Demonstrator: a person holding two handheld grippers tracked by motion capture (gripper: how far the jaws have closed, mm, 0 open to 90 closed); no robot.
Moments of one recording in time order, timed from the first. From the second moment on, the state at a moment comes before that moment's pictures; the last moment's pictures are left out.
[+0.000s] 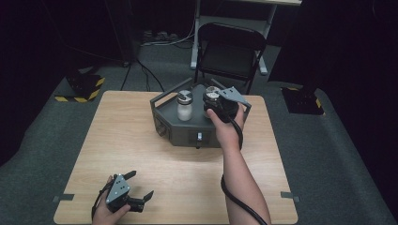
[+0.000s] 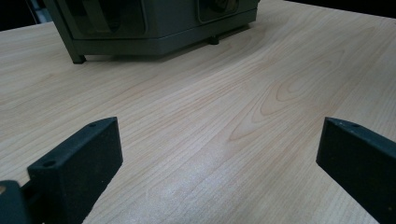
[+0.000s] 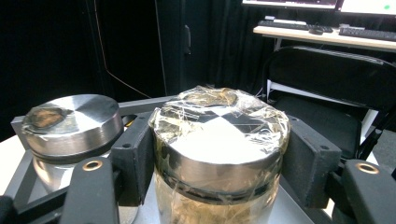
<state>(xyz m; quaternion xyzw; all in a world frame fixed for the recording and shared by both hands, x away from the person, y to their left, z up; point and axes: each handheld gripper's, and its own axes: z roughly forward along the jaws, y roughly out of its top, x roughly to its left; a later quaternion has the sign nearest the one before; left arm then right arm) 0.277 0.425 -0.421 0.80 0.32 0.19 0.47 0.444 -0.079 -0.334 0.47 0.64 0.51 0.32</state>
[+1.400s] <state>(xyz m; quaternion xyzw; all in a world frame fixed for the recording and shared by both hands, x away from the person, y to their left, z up) 0.278 0.427 -0.422 0.80 0.32 0.18 0.47 0.451 -0.079 -0.357 0.48 0.64 0.51 0.32</state>
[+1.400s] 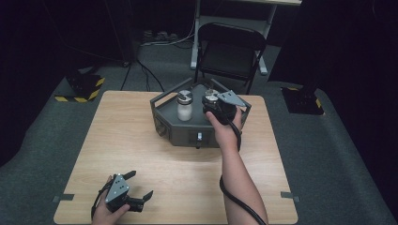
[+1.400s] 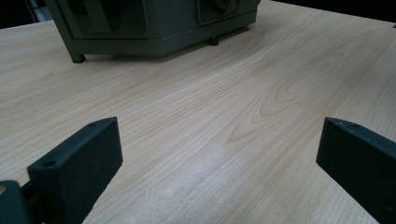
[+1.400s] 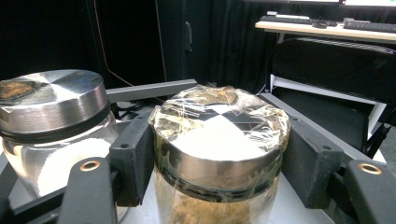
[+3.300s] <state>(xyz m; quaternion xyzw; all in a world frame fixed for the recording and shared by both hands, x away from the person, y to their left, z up) 0.275 0.422 -0.421 0.81 0.31 0.20 0.47 0.352 -0.115 -0.359 0.44 0.63 0.57 0.28</state>
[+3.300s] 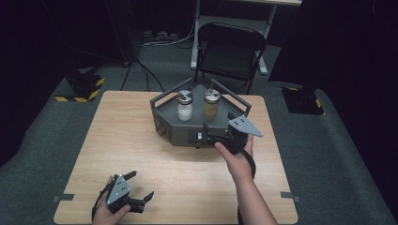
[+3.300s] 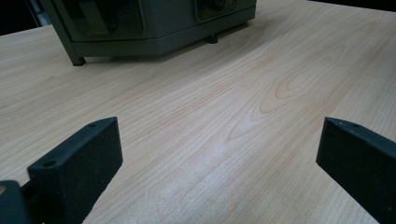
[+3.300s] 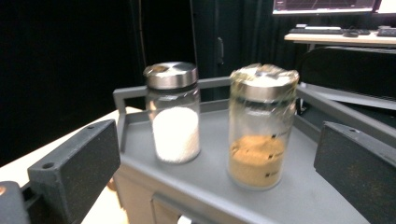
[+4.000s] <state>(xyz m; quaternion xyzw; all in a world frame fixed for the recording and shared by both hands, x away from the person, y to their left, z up) 0.275 0.421 -0.420 0.81 0.31 0.20 0.46 0.293 -0.124 -0.392 0.41 0.66 0.56 0.28</state>
